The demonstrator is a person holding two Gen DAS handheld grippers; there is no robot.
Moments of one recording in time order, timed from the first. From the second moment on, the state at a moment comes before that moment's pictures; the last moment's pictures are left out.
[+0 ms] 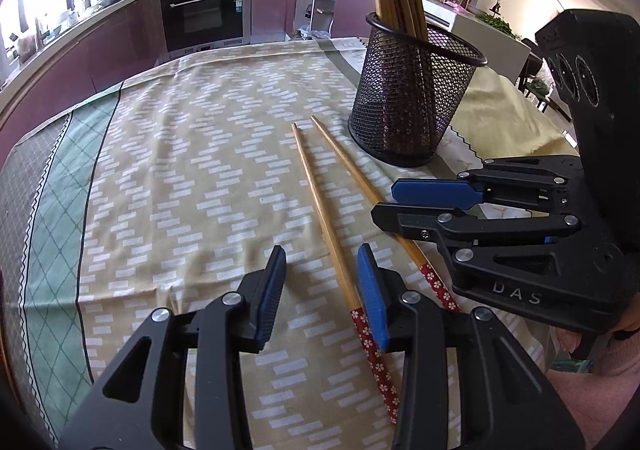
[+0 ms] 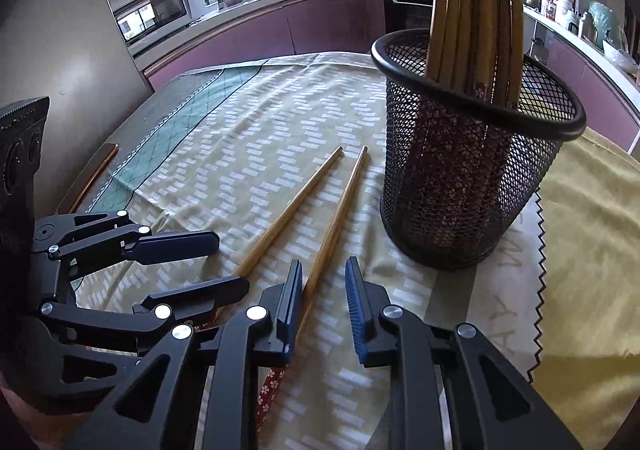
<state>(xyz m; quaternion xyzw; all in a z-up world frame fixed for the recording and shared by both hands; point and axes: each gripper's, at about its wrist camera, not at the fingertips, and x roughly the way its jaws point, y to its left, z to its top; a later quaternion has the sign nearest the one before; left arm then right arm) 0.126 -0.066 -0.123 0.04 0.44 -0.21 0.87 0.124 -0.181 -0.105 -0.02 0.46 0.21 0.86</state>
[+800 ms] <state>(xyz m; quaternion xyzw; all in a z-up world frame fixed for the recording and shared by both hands) 0.148 -0.074 -0.127 0.03 0.45 -0.19 0.87 0.133 -0.189 -0.109 0.01 0.46 0.20 0.86</state>
